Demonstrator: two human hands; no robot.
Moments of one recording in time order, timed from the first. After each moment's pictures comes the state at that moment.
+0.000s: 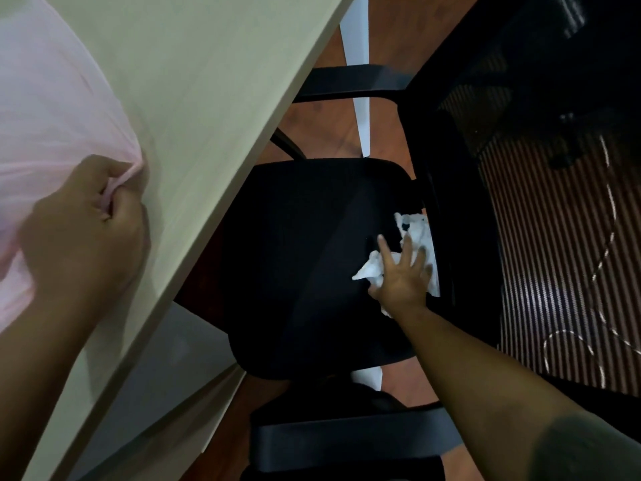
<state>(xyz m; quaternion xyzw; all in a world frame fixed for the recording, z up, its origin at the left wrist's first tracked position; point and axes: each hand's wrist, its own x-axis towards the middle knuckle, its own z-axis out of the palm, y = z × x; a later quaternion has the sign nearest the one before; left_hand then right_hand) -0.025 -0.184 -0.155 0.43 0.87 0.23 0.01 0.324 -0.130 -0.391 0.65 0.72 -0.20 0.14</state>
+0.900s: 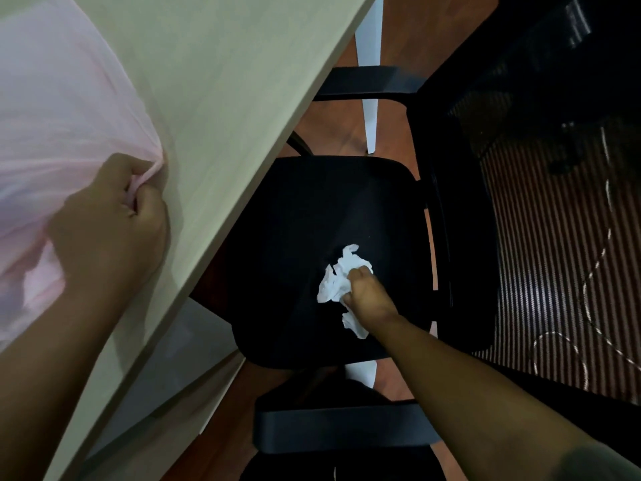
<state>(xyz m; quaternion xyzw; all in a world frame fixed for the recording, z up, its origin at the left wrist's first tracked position) -0.007 -0.185 -0.136 0.43 0.88 0.21 0.04 0.277 -0.158 -0.360 0.55 0.73 -0.39 0.11</state>
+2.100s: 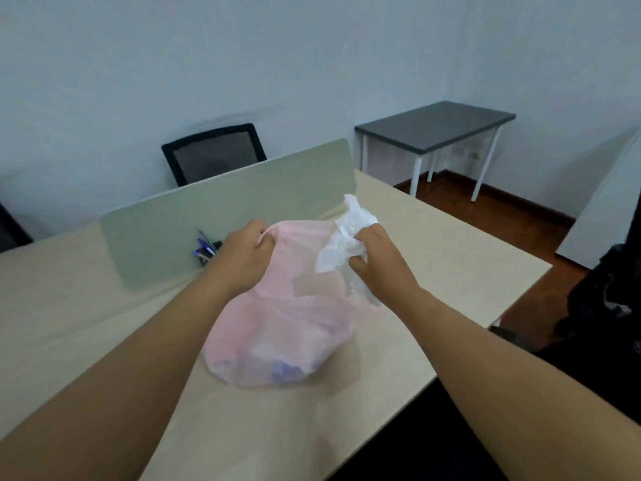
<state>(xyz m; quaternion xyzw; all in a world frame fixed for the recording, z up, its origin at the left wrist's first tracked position) -0.172 -0.337 0.174 0.40 0.86 0.31 0.02 -0.008 -0.167 0.122 0.24 0.89 -0.24 -0.30</state>
